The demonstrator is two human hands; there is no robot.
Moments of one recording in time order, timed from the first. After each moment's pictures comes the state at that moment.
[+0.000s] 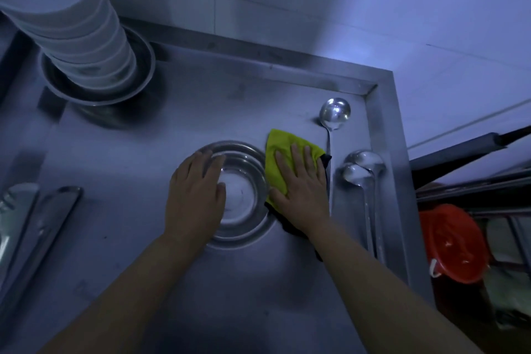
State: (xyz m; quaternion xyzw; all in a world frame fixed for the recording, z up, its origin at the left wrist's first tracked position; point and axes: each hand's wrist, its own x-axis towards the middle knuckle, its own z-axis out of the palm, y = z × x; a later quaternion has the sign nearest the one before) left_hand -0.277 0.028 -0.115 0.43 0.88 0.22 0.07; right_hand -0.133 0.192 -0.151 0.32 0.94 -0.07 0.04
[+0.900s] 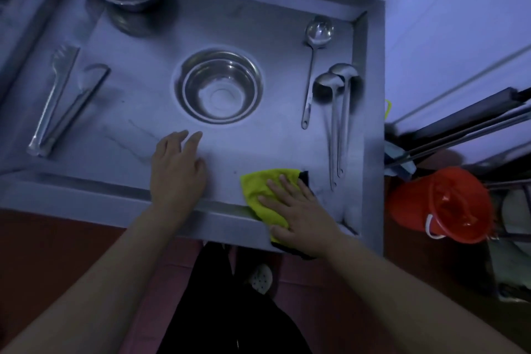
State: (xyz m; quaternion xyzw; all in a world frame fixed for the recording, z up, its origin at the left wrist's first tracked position) left_hand -0.084 -0.092 -0.087 0.33 0.92 0.19 0.02; right_hand 0.122 0.071 -0.123 0.06 0.97 -0.18 0.15
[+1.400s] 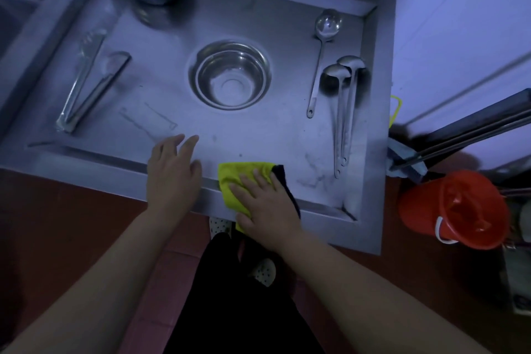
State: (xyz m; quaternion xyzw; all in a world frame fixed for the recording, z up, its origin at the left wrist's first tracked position) left_hand -0.044 -0.130 -0.075 0.29 0.94 0.17 0.03; right_hand 0.102 0.000 -0.117 0.06 0.98 -0.15 0.10
